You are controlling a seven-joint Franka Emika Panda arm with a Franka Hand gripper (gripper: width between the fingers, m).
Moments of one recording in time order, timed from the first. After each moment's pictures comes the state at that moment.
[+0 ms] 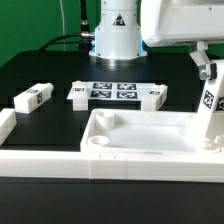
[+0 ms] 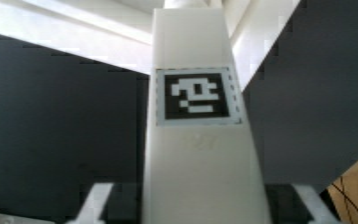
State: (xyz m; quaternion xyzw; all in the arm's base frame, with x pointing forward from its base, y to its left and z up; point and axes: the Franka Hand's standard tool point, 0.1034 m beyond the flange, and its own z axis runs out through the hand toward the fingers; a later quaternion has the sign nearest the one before) arm 0.643 0.100 0.136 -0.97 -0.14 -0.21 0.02
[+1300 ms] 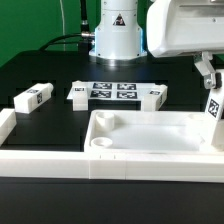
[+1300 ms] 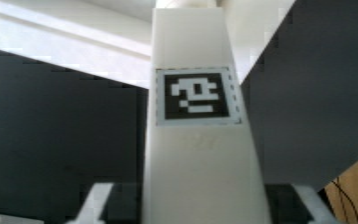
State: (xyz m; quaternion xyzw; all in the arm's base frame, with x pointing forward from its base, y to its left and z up) arm 0.638 0.110 0.122 -0.96 -0.15 -0.23 0.02
